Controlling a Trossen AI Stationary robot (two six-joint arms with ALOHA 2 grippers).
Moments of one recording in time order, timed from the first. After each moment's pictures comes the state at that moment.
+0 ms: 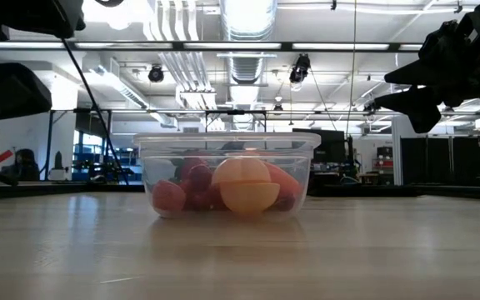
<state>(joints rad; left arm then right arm) -0.70 1.67 1.05 -0.51 -0.06 -0.91 0.14 0.45 0.01 0.35 0.23 0.39</state>
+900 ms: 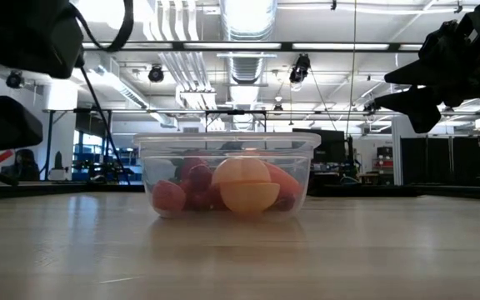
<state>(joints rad) -0.71 1.79 1.08 -0.45 -0.04 -0.96 0.14 0.45 0.01 0.35 0.23 0.39</state>
